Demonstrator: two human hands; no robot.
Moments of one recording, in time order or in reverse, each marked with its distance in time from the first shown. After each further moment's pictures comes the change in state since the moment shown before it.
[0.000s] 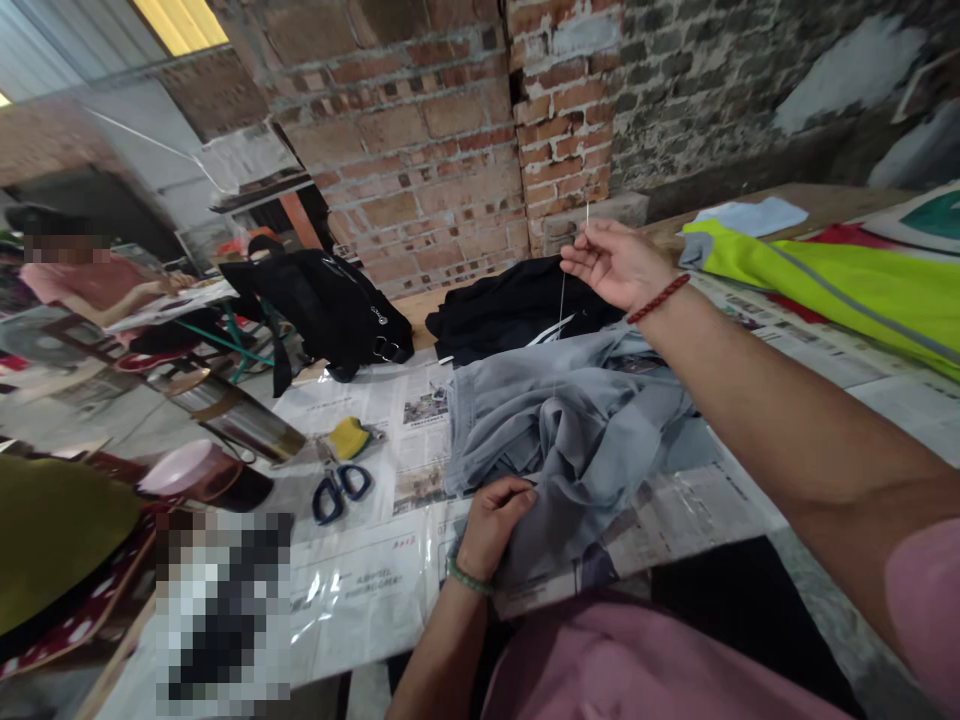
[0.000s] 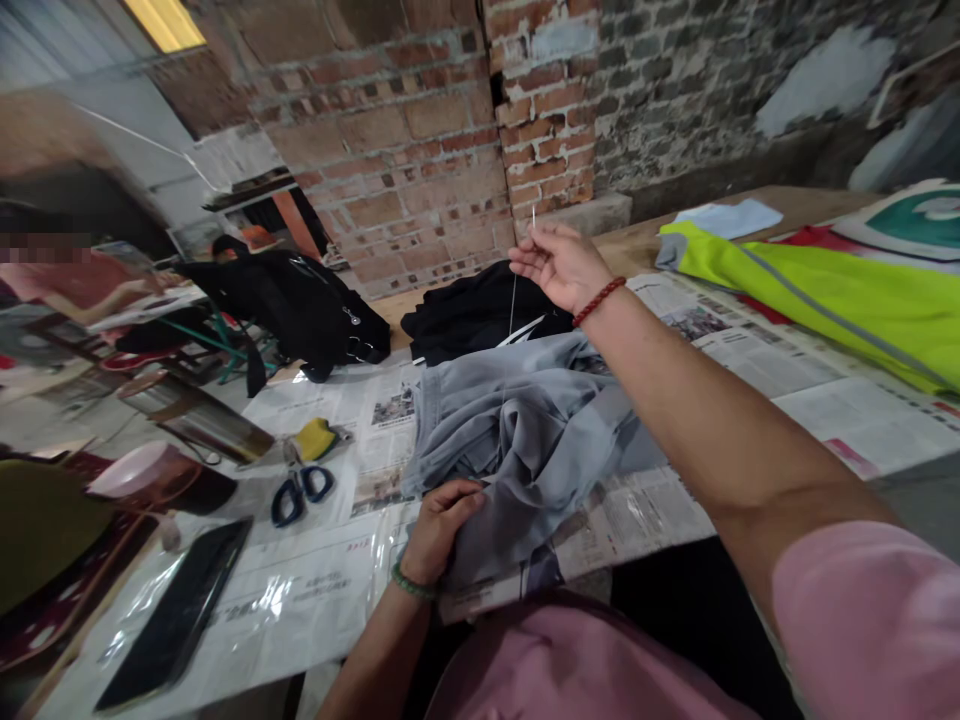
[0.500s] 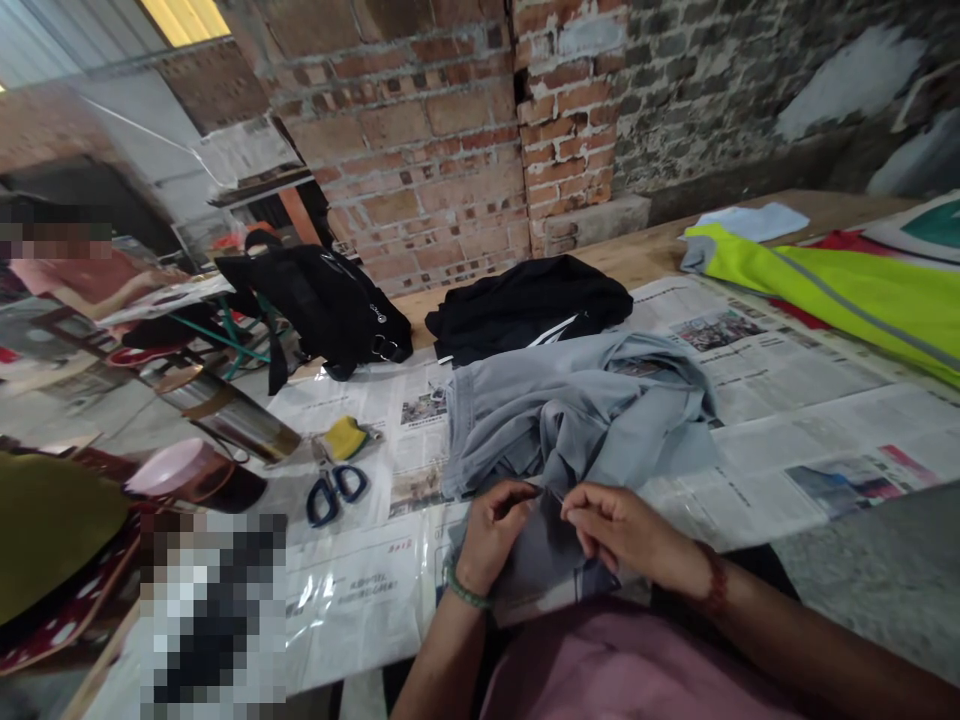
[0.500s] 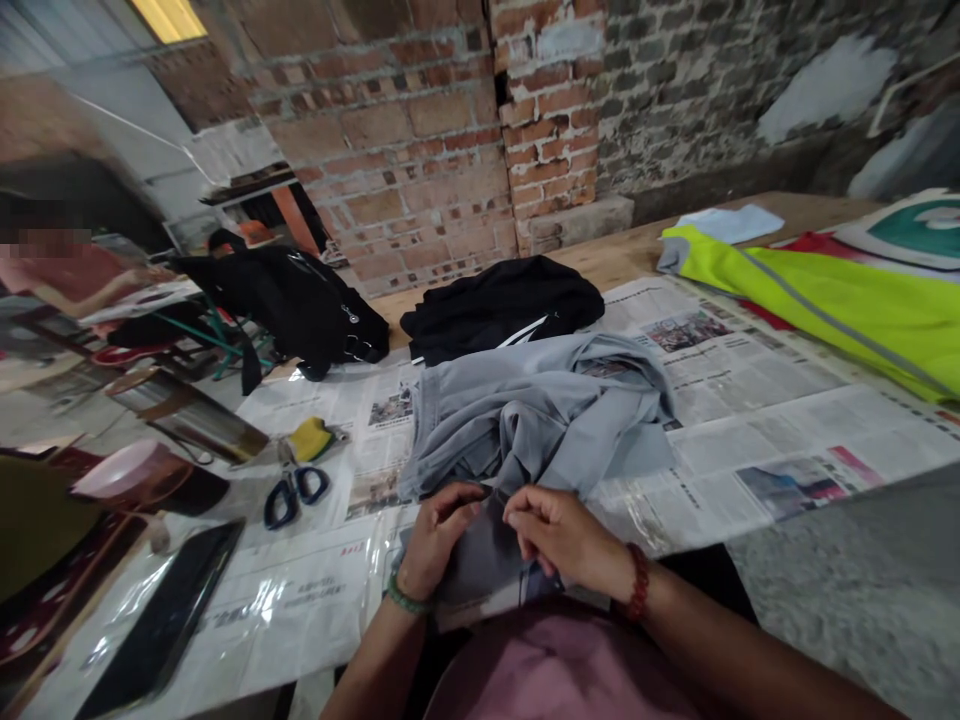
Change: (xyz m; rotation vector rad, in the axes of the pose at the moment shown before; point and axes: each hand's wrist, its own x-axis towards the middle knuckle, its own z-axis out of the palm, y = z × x) left_hand -0.005 0.007 -0.001 0.191 -0.027 0.132; right_hand -0.236 0.106 -0.007 -0.553 -0.309 0.616
